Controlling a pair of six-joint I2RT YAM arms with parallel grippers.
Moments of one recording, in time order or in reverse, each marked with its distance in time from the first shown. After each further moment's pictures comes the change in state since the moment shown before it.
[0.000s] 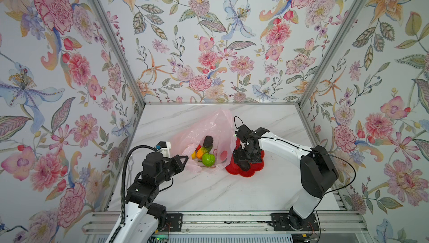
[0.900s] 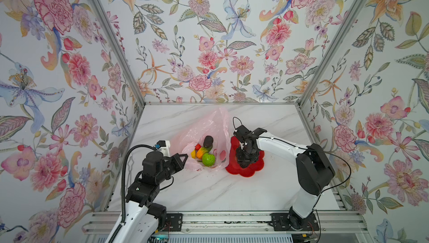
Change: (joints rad) left arm 0.000 0.011 0.000 0.035 -0.022 -0.023; right arm -0.002 -0.036 -0.014 0.022 0.010 0.006
